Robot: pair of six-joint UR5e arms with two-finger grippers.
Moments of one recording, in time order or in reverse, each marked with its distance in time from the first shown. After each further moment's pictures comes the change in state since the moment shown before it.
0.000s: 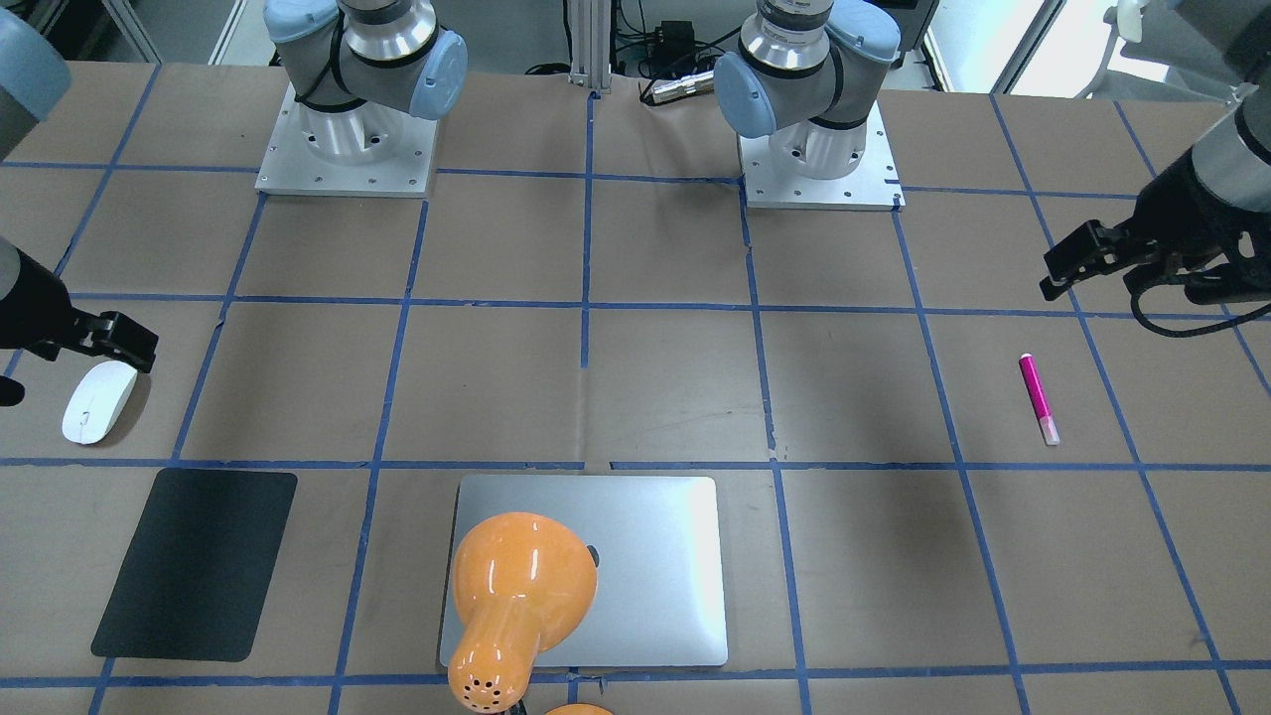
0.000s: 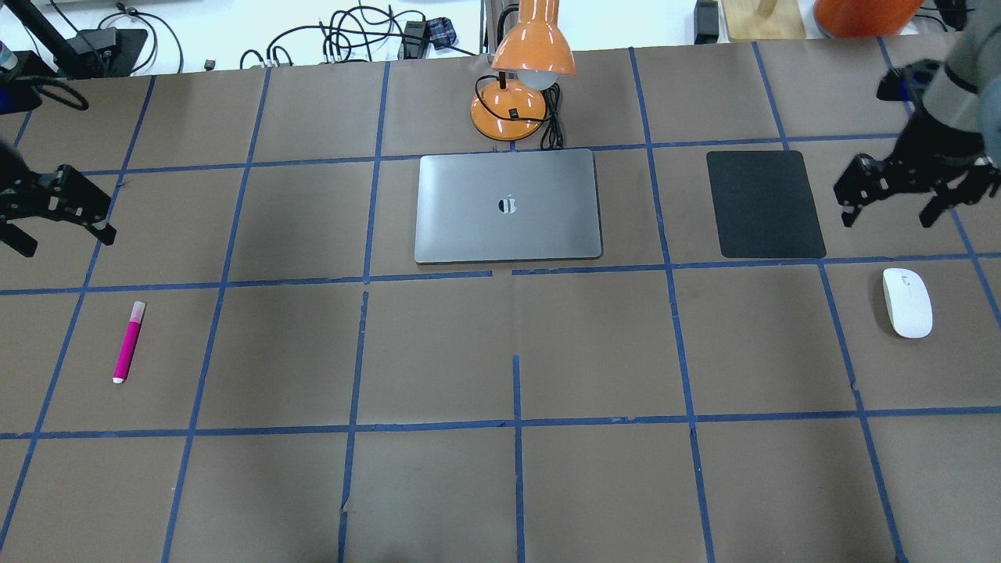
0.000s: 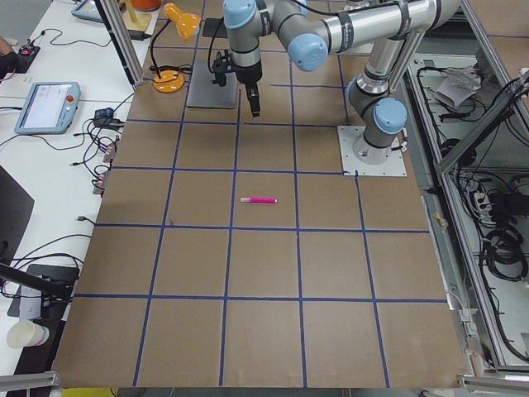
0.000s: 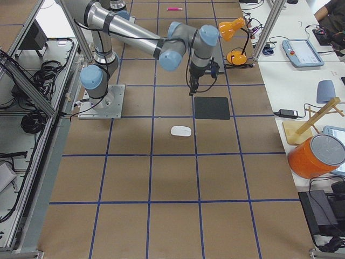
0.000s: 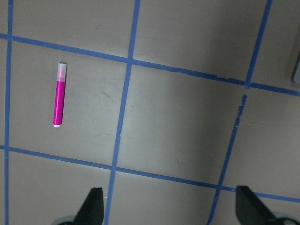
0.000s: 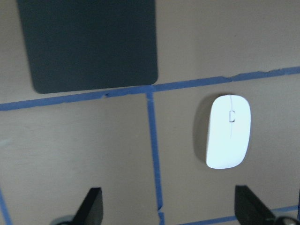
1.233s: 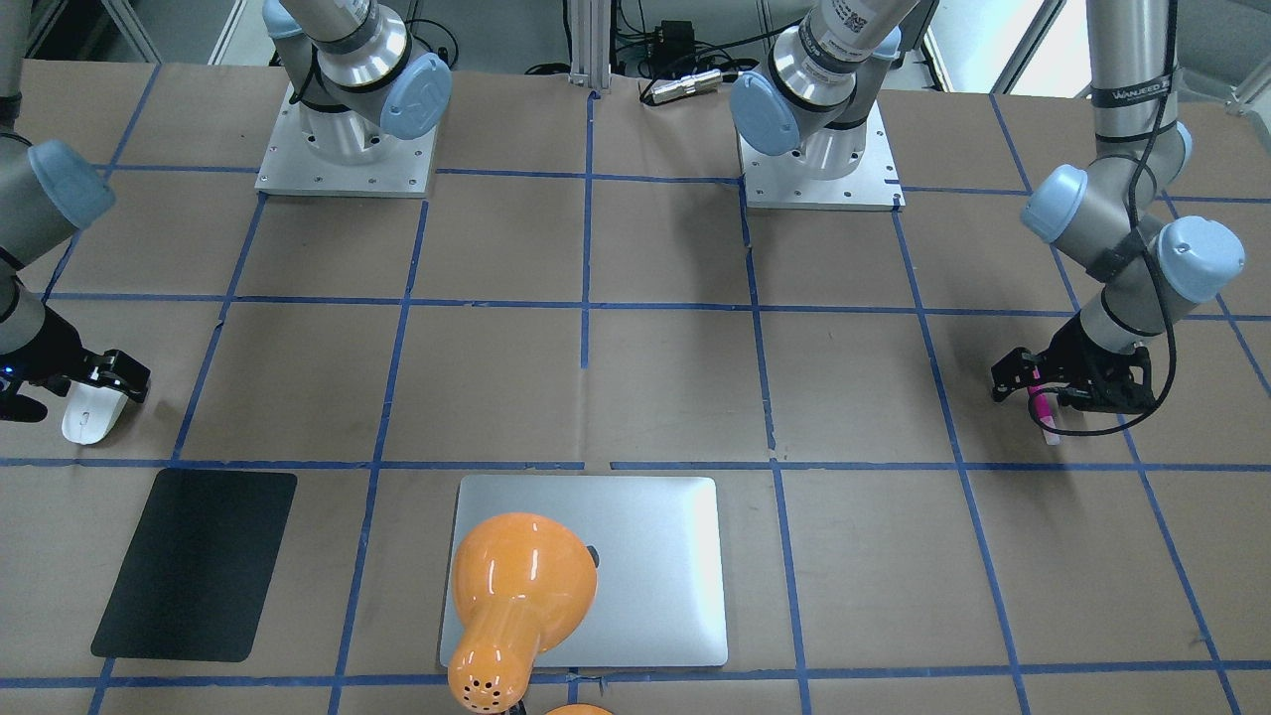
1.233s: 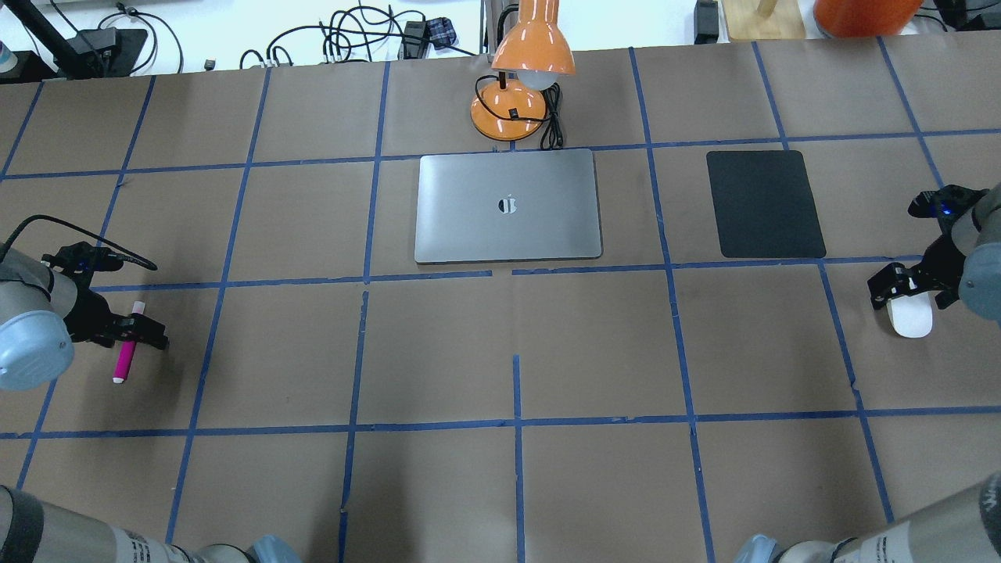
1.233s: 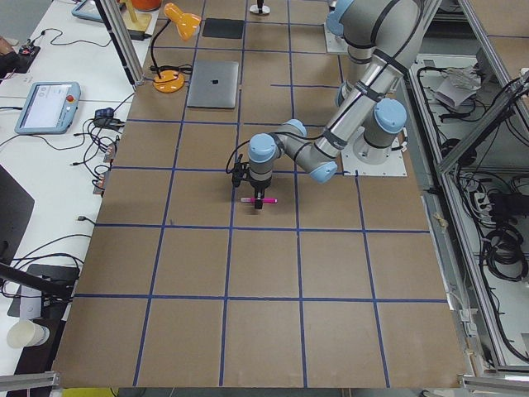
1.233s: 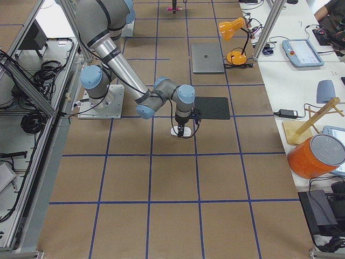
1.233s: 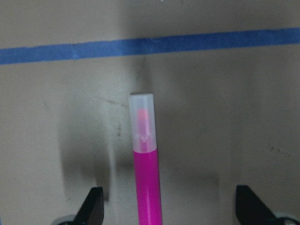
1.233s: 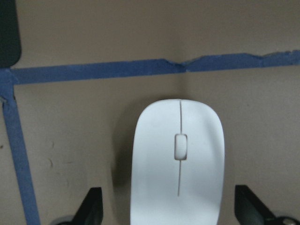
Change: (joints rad) left arm 0.187 -0.308 -0.431 0.830 -0.044 0.338; right arm -0.197 0.150 0.259 -0.485 0.050 -0.253
